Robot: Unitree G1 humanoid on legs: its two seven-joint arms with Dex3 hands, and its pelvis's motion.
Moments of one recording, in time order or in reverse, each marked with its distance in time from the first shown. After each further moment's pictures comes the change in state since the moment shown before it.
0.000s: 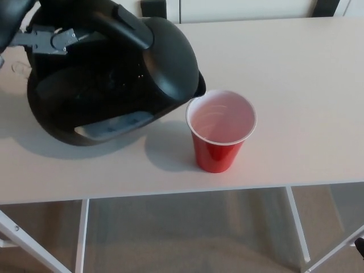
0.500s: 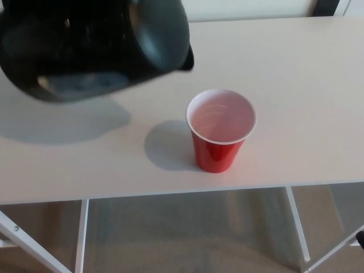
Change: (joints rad) left_arm -0.273 0.081 -0.007 0.131 0.104 -0.166 0.006; right_arm -0.029 -0.015 -0.002 -0.001 0.001 0.006 -0.007
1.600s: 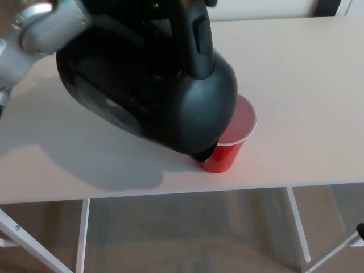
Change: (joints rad) left_arm -0.113 -0.106 -0.311 0.022 0.418 -0.337 0.193; right_arm -0.019 -0.012 0.011 -0.010 -0.003 0.008 -0.005
